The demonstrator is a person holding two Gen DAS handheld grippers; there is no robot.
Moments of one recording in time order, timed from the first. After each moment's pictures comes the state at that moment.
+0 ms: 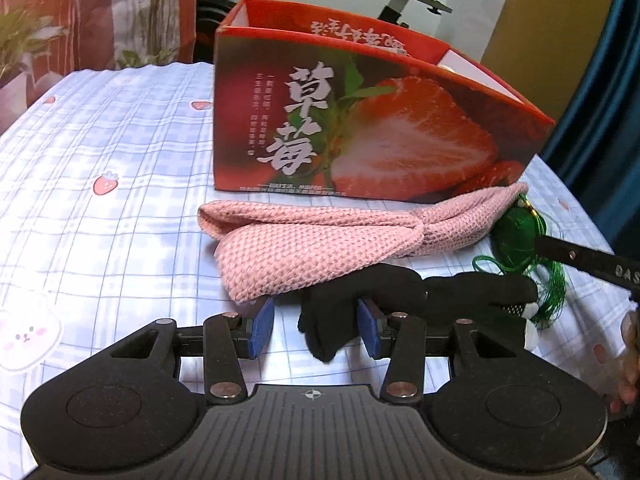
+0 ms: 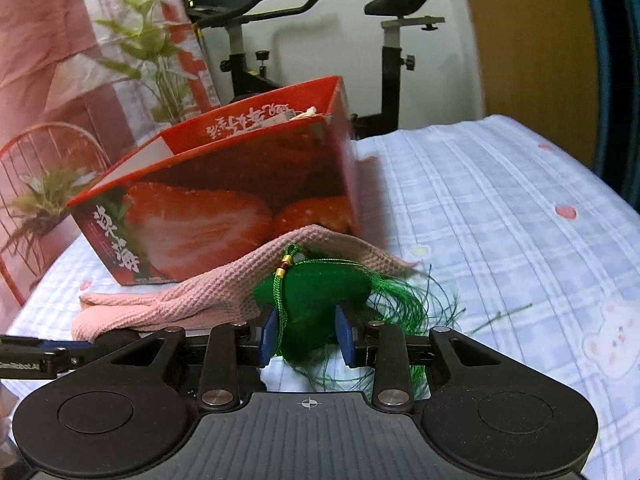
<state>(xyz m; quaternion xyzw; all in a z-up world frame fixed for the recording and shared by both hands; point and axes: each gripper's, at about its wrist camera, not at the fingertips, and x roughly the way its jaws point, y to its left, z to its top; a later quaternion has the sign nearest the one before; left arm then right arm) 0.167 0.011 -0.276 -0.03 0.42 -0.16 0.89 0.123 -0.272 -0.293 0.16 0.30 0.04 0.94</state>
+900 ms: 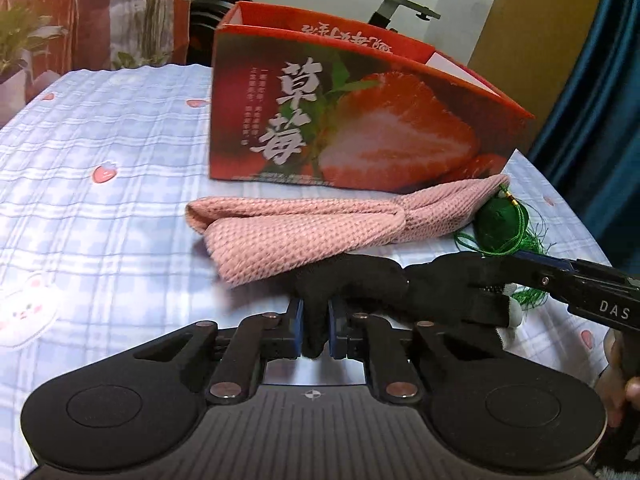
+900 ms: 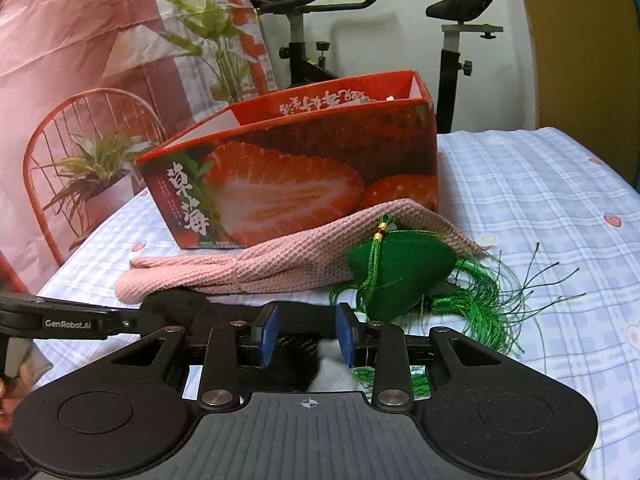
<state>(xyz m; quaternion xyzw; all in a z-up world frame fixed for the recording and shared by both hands) 0.140 0.016 -0.278 -0.03 0.41 -0.17 0.89 0.102 -0.228 -0.288 0.12 0.30 0.11 0.94</state>
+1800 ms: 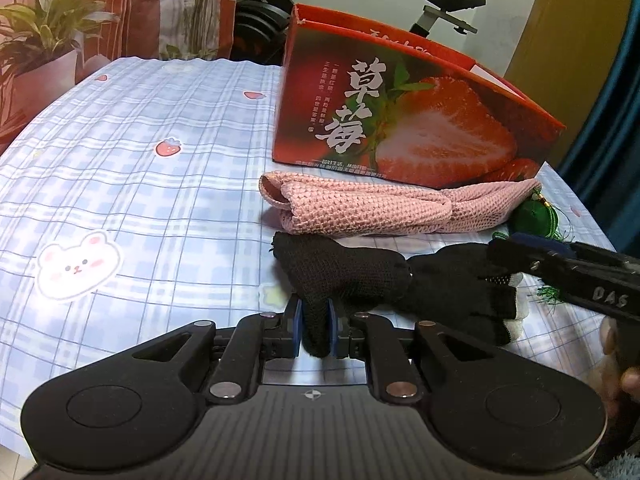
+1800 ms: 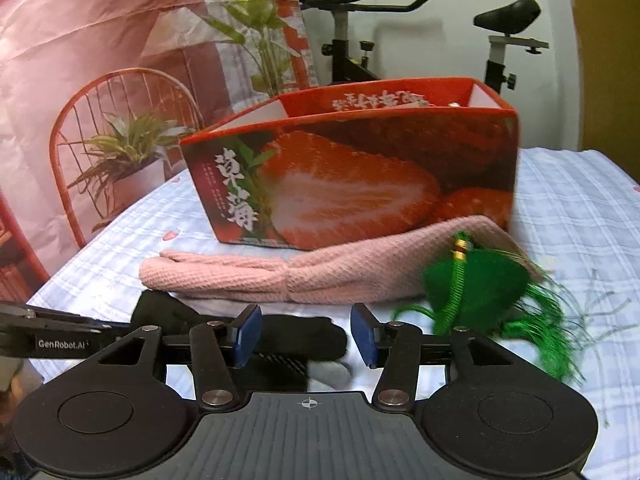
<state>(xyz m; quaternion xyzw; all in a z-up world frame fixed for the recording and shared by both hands) 0.119 0.048 -0.283 -0.04 0.41 -0.12 0.90 0.119 -0.189 -0.287 0.09 0.29 0.16 0.94</state>
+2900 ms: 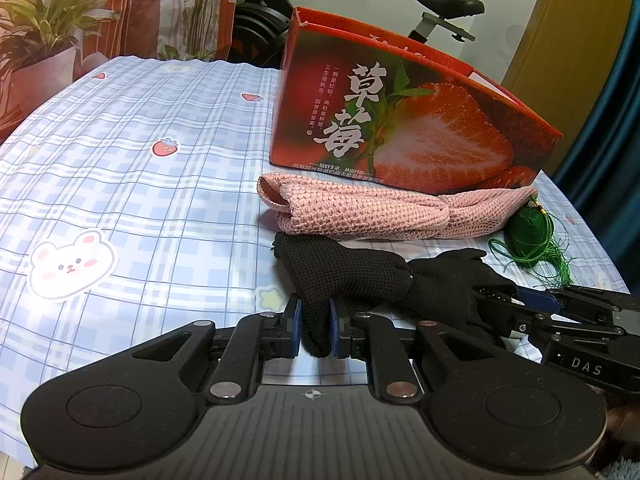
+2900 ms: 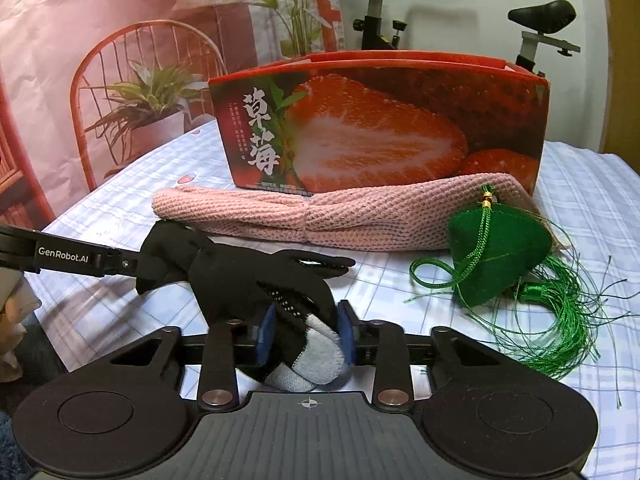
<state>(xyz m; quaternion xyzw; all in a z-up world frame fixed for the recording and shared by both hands) 0.121 0.048 -0.285 -0.05 0.40 -0.13 0.90 0.103 -0.184 -0.309 0.04 0.32 0.19 0.93</state>
